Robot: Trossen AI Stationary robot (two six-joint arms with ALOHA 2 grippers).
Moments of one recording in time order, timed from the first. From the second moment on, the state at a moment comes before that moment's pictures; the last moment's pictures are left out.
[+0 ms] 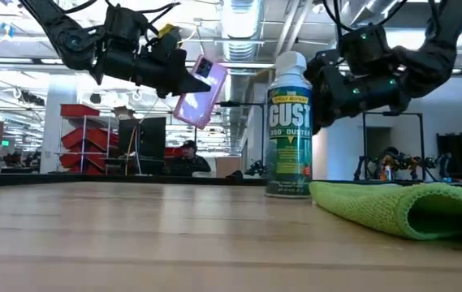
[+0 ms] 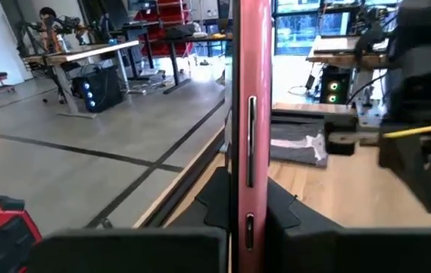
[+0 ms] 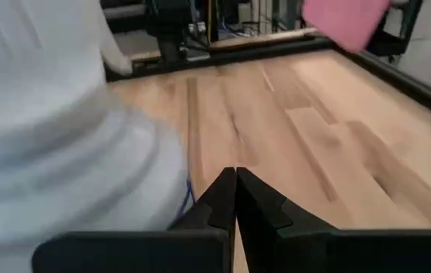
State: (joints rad) left arm 0.51 1.36 0.59 0.68 0.07 0.11; right arm -0.24 1.54 0.47 0.87 -0.18 0.04
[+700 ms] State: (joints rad) left arm 0.36 1.35 0.59 0.70 -0.12 0.18; right arm -0.14 1.13 0.71 0.12 0.00 -0.05
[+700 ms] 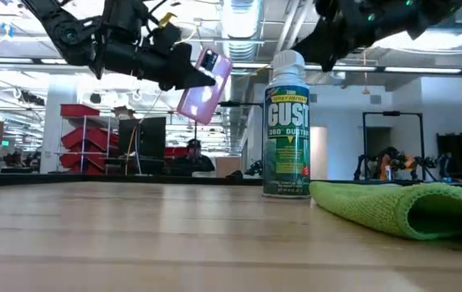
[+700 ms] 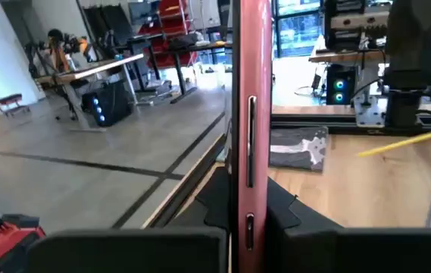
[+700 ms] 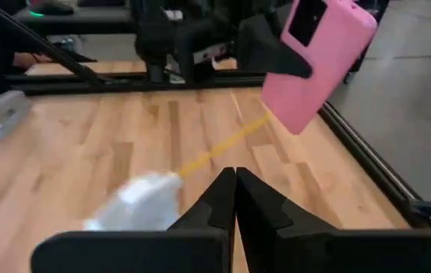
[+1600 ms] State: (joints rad) left arm 0.33 1.14 0.59 0.59 -0.21 0.21; right arm -0.11 1.31 1.03 -0.26 0.00 -0.11
